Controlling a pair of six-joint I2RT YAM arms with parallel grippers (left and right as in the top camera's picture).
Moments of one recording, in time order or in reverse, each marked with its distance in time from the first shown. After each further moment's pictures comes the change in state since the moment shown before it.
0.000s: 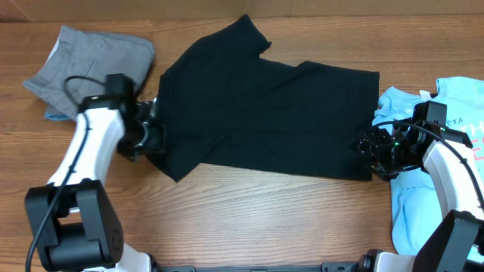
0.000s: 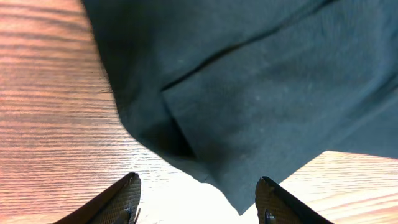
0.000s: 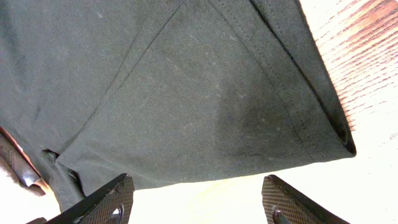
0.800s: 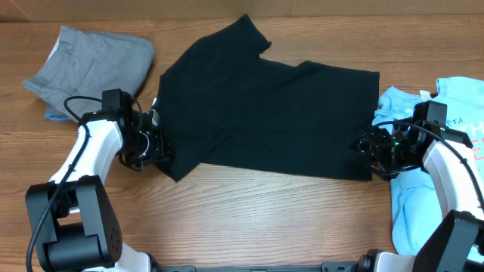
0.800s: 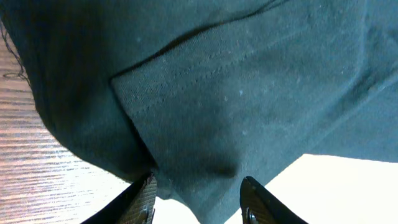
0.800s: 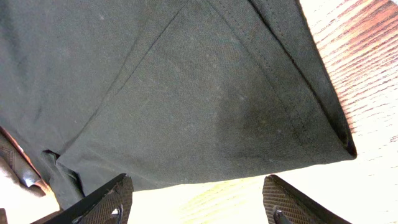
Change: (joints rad) left arm 0.021 0.000 -0.150 0.142 0.149 -0.045; right arm 0.000 0.000 0.000 0.005 0.000 0.000
